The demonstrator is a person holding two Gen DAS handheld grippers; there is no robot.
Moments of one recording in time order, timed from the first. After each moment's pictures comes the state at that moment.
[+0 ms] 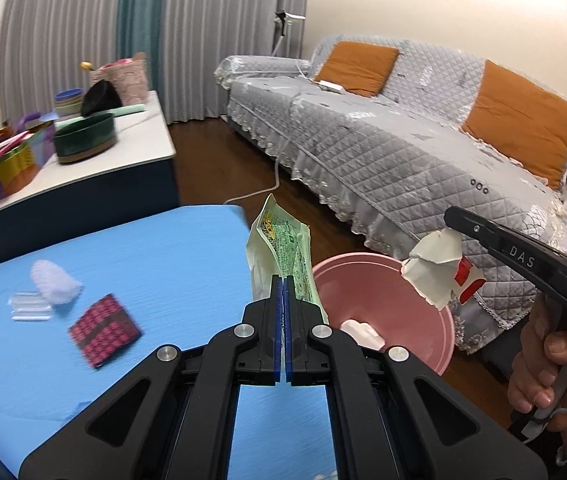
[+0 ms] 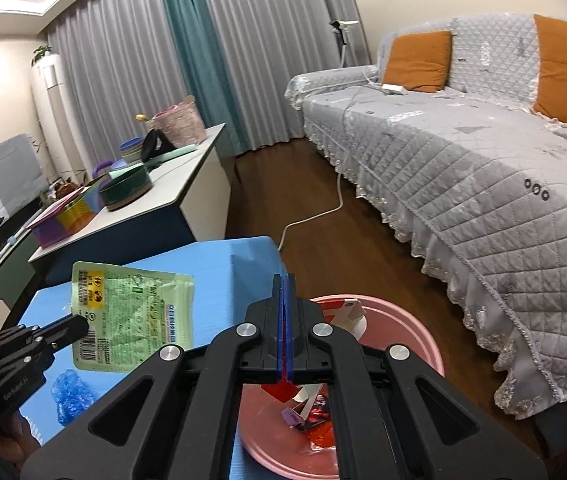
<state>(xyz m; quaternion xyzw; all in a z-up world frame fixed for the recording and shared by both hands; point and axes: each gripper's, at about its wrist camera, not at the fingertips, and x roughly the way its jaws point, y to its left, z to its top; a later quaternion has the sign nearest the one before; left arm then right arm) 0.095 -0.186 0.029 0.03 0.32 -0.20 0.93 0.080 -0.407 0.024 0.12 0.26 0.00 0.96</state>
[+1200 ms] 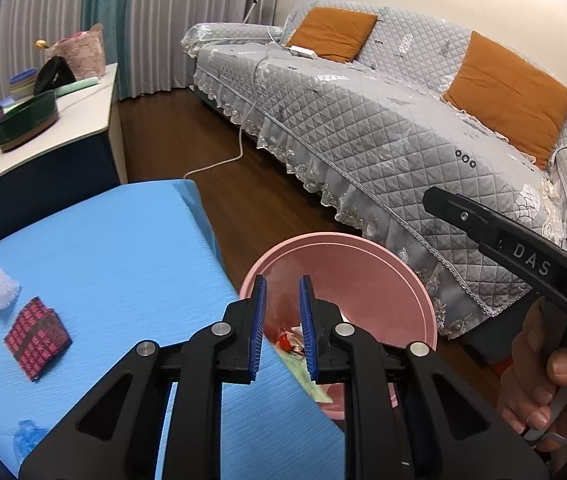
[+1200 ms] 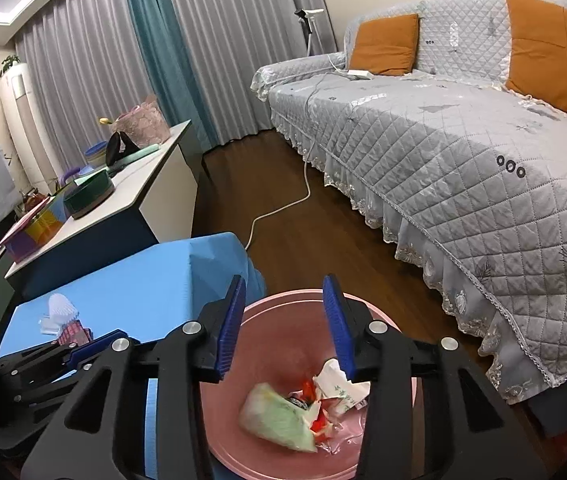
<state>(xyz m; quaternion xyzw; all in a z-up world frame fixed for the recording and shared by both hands) 0.125 -0.232 0.003 0.03 0.37 -0.24 0.90 0.090 -0.431 0.010 0.14 0.28 -0.04 0.95</state>
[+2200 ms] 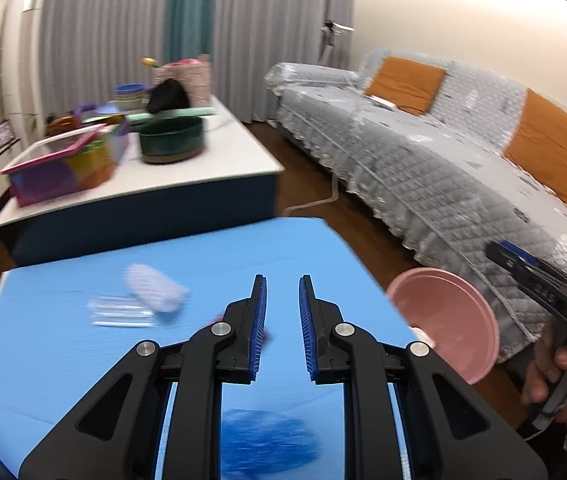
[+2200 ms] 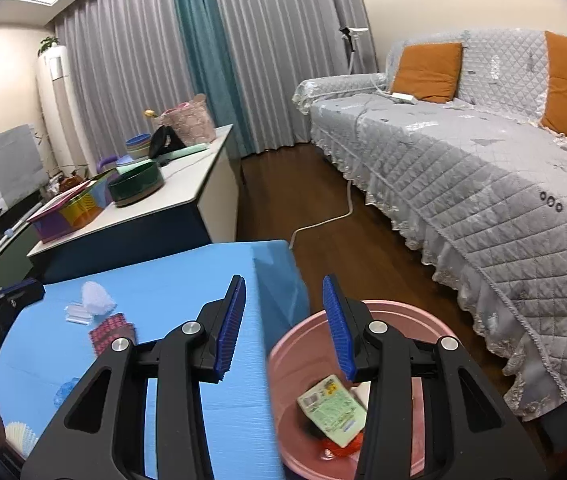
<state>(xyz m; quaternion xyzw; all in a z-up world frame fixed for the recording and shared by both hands) 0.110 -0.047 0.065 0.01 0.31 -0.12 0.94 0.091 -0.347 0.026 0.10 0.25 0.01 0.96</state>
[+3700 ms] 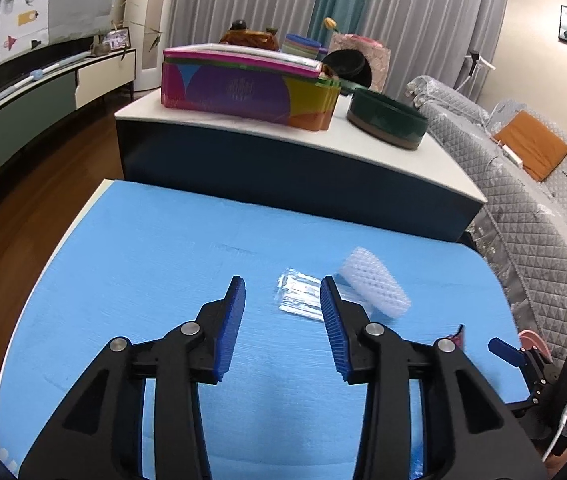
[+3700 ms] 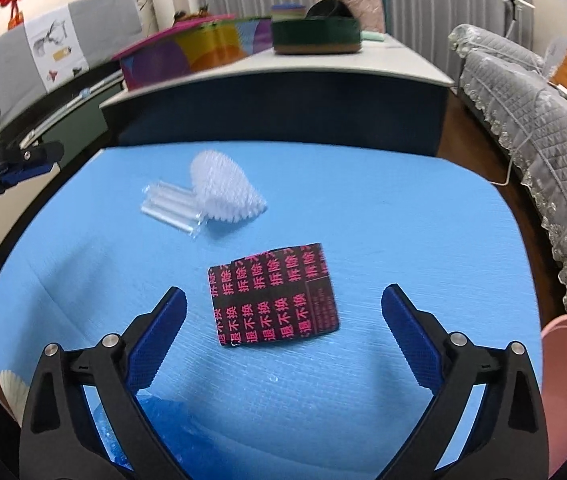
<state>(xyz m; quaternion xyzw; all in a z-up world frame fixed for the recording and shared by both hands) 0.156 0.141 0.008 -0.12 0.35 0.05 0.93 0.192 -0.106 -0.062 -0.04 0.40 0.20 0.89</state>
